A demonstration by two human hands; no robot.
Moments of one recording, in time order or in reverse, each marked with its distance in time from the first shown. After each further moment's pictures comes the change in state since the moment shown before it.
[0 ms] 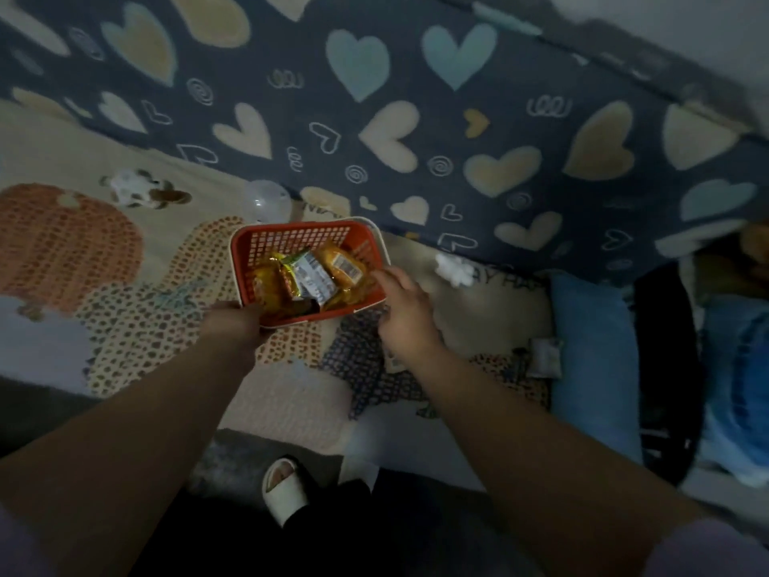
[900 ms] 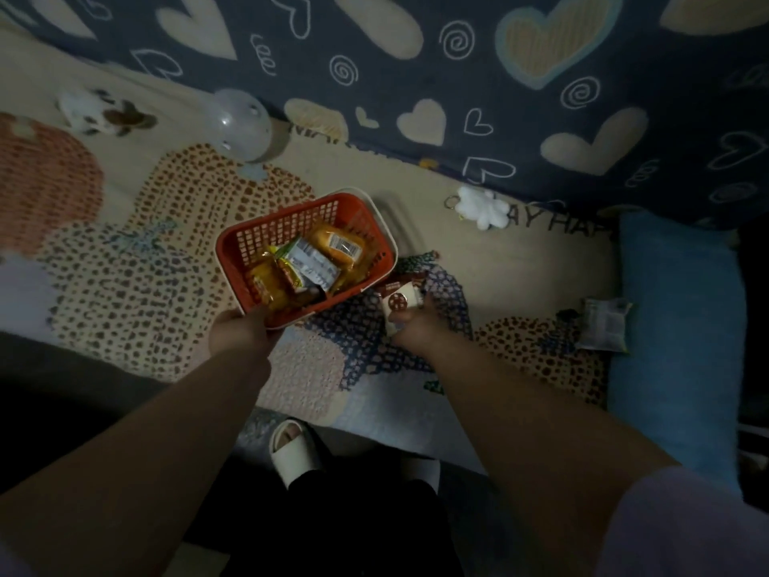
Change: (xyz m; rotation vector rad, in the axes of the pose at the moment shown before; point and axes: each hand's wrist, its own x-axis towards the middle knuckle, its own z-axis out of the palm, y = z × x) left_hand 0.043 -0.134 0.063 -0.086 0.206 -0.107; right_hand -0.005 0.173 0.122 0.043 -0.673 0.470
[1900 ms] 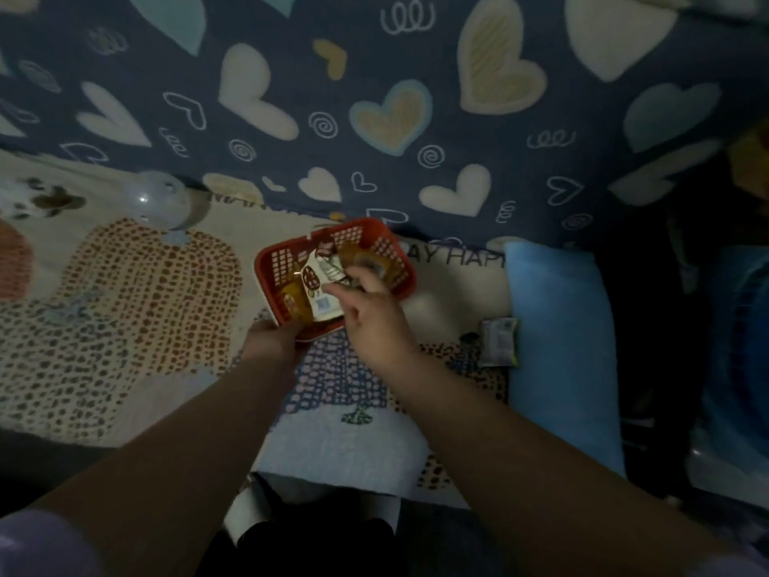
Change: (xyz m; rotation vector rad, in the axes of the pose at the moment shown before) left_hand -0.131 -0.013 0.122 0.065 -0.319 0.042; right_hand -0.129 0.017 -0.119 0.191 0.553 -0.641
